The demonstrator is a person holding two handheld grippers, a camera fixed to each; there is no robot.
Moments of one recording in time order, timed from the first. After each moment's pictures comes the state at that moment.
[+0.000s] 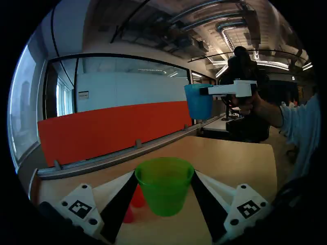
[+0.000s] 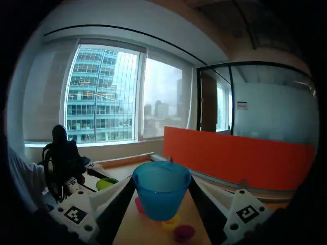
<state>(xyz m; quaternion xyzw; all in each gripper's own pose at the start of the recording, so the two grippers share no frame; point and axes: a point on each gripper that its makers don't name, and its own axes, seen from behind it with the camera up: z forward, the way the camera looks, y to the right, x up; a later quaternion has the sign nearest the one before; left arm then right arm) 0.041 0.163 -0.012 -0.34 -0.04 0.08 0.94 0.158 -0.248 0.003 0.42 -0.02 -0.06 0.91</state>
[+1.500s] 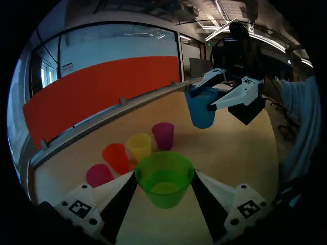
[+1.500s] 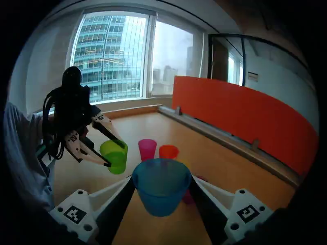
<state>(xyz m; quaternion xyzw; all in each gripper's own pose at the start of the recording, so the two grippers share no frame) -0.084 0.174 -0.020 -0.38 -0.19 0.15 0.89 -0.031 -0.211 -0.014 0.43 -0.16 -0.15 0.87</state>
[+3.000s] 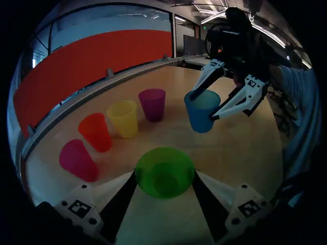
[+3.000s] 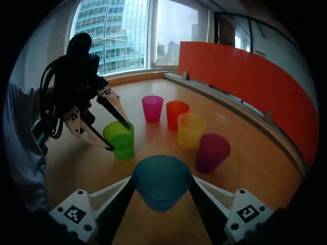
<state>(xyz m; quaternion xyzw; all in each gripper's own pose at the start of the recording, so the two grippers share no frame) -0.165 0.182 -0.023 -0.40 -0.28 0.17 0.86 -0.140 -0.198 -0.024 0.43 -0.26 -0.19 0.84</state>
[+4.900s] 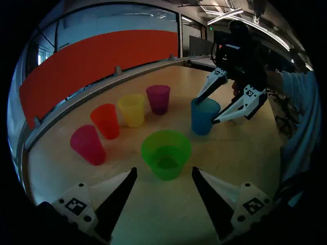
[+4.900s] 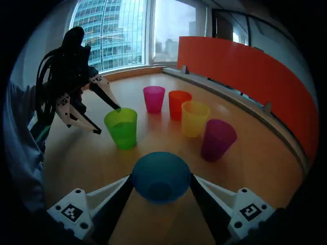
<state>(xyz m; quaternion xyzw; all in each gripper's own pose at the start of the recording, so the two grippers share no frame) -0.161 0.146 -0.047 -0.37 -0.28 0.16 0.87 -0.165 -0.196 -0.043 0.42 -0.27 -0.19 0.85</state>
